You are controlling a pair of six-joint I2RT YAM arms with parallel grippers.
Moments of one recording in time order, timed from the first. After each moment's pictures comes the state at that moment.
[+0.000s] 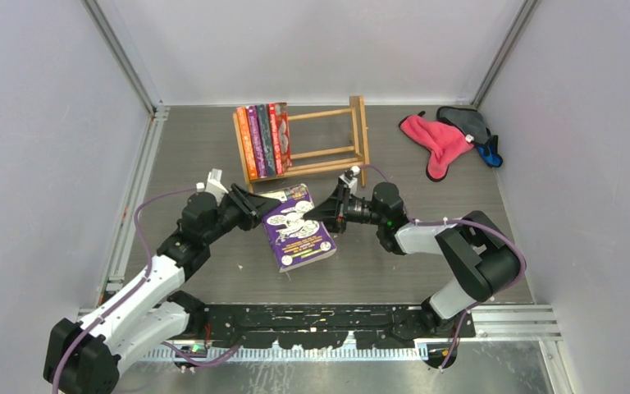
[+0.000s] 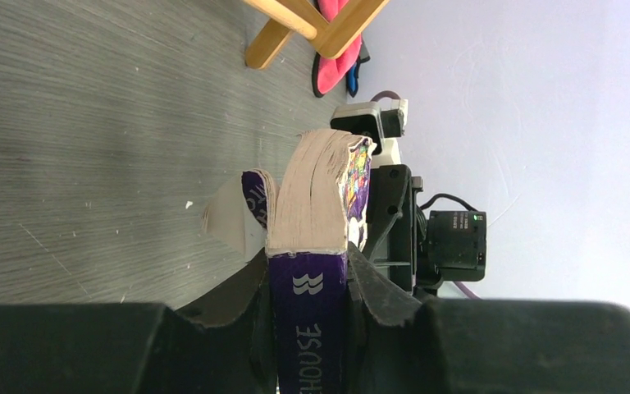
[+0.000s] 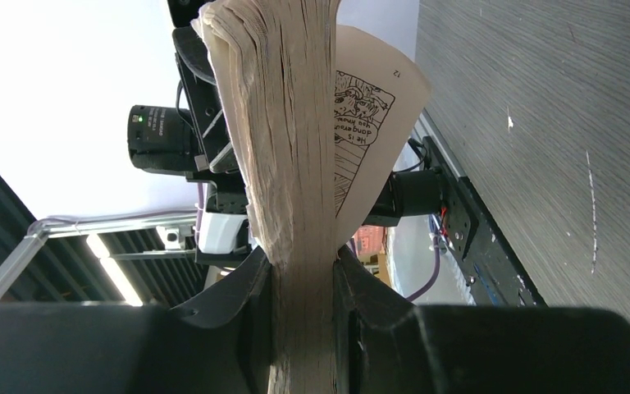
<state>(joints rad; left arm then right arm) -0.49 0.85 0.48 0.10 0.23 -1.26 0.56 1.55 0.50 1.01 -0.83 1.60</state>
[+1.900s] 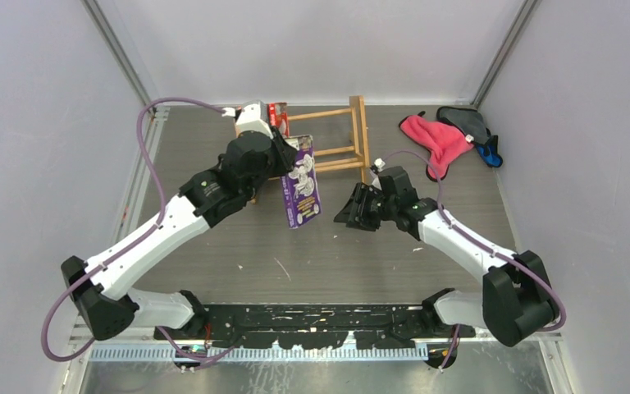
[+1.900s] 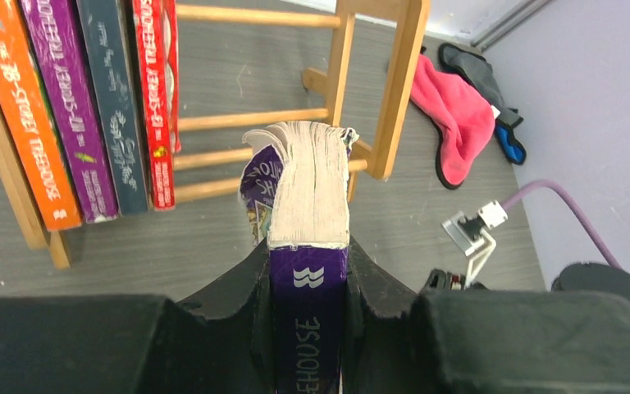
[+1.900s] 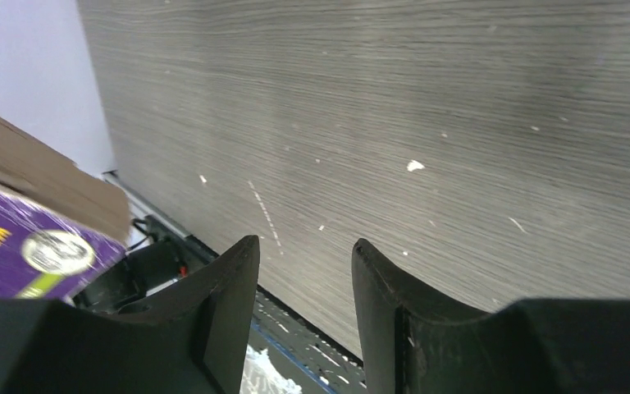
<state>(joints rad) -0.81 1.26 1.31 -0.40 -0.43 -0.67 0.45 1.26 0.73 -0.22 -0.42 0.79</state>
